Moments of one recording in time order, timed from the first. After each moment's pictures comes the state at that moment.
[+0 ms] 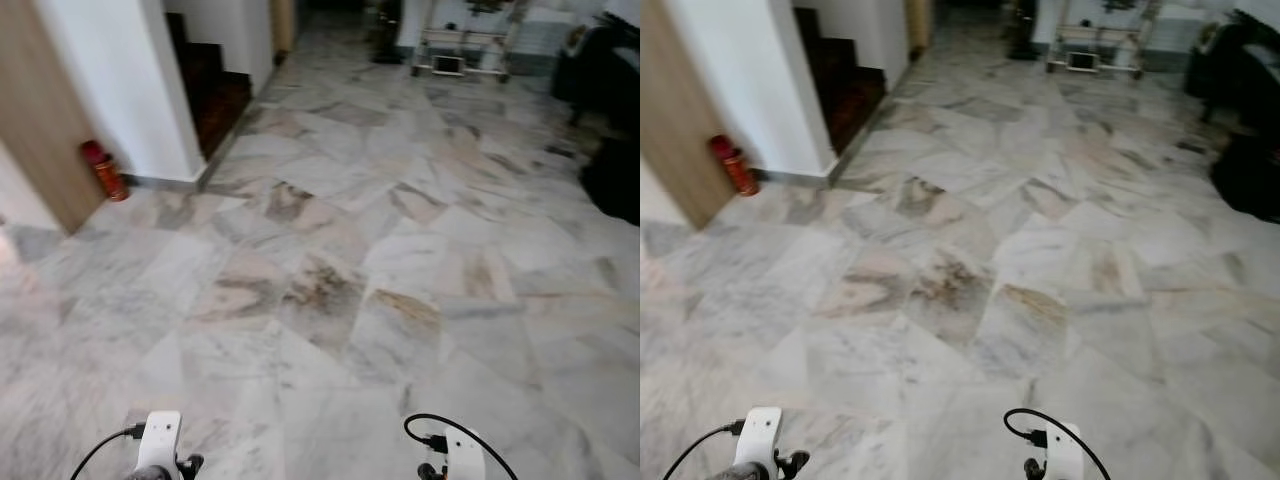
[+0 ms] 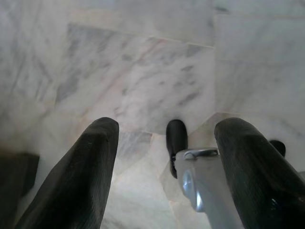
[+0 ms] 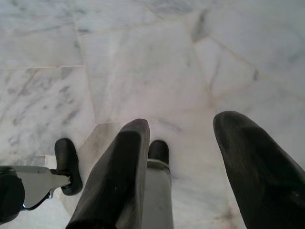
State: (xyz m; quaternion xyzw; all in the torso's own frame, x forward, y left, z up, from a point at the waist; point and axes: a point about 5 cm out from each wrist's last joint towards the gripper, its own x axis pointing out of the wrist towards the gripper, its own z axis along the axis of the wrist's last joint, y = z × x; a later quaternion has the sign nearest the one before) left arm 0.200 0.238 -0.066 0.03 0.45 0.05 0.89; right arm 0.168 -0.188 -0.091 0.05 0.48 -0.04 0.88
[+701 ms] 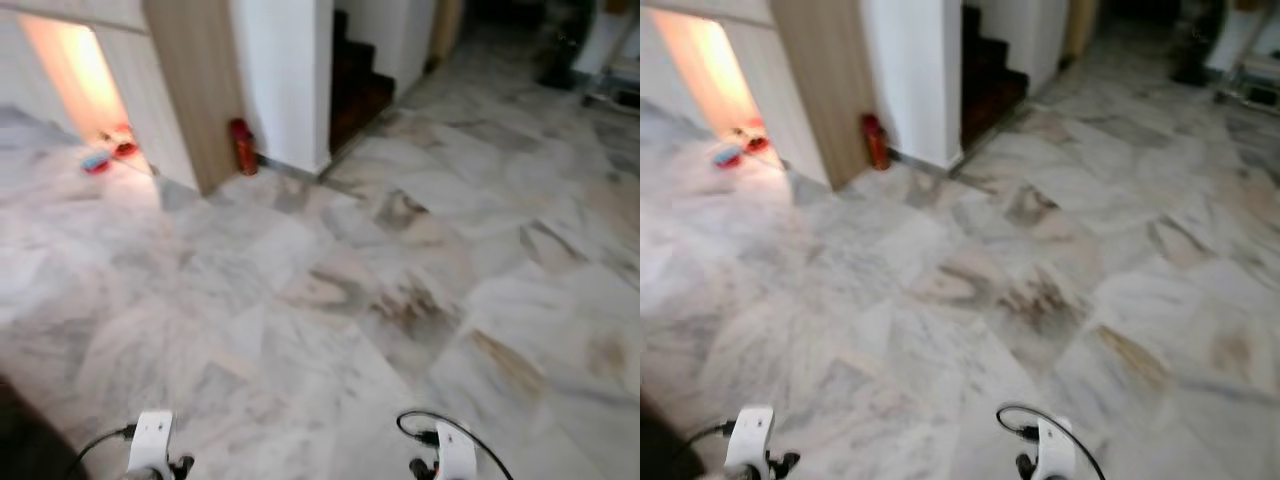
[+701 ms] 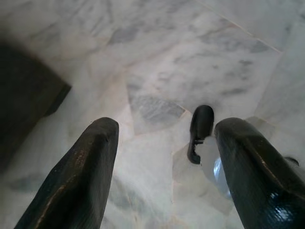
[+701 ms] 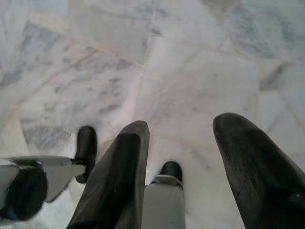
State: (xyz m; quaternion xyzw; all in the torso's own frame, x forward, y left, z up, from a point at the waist) left arm 0.198 0.241 -0.067 0.03 0.46 0.06 0.88; right arm 0.171 -0.186 -0.090 0.05 0.48 -0.03 0.88
